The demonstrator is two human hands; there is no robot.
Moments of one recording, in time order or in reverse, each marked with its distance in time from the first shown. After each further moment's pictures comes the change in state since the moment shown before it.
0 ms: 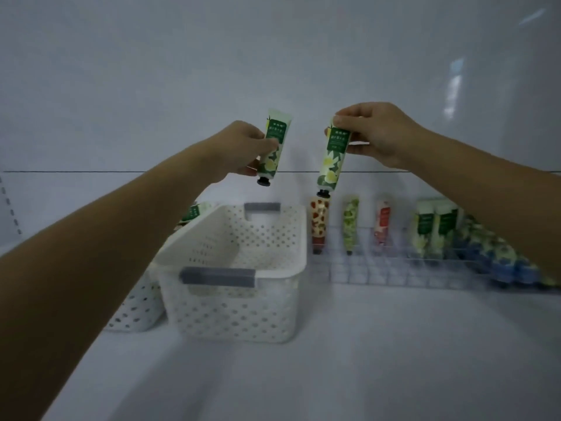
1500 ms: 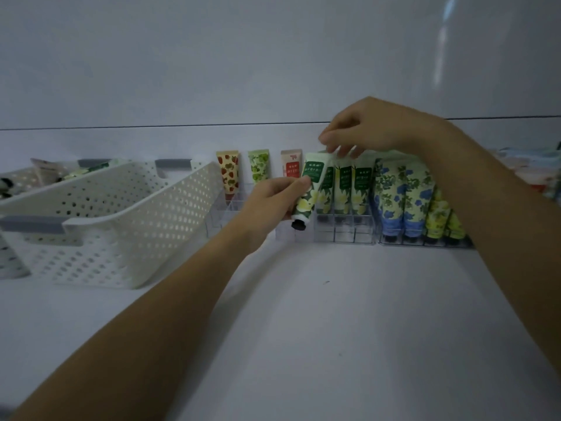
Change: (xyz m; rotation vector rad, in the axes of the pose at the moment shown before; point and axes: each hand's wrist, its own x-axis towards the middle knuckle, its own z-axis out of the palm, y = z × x) left_hand -0.061 0.013 0.243 -0.456 -0.105 0.019; right_hand -0.058 0.061 -0.155 -0.690 -0.332 -0.016
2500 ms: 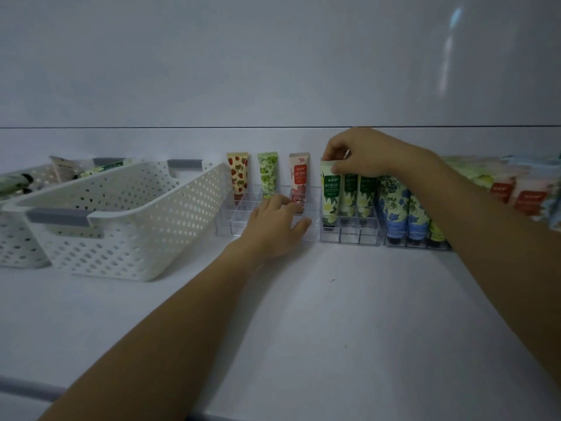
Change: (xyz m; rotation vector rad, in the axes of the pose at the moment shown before) left_hand -0.003 -0.026 -0.007 1.146 -0.039 0.012; right_hand 0.005 0.003 0.024 -0.313 0.005 -0.027
